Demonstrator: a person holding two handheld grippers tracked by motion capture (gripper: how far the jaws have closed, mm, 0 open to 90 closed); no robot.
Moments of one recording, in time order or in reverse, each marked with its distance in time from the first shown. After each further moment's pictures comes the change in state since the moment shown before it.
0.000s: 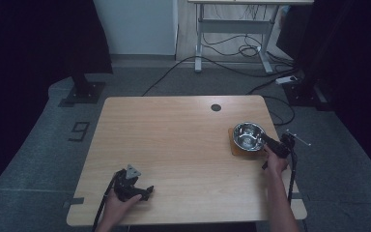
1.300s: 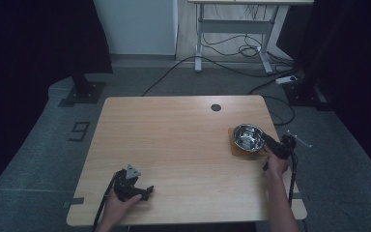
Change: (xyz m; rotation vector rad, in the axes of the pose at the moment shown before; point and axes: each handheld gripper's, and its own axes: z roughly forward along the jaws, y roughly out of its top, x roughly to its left) left arm 0.000 0.000 0.000 0.000 0.000 0.000; right arm 0.001 -0.002 -0.007 -0.051 -0.042 -0.058
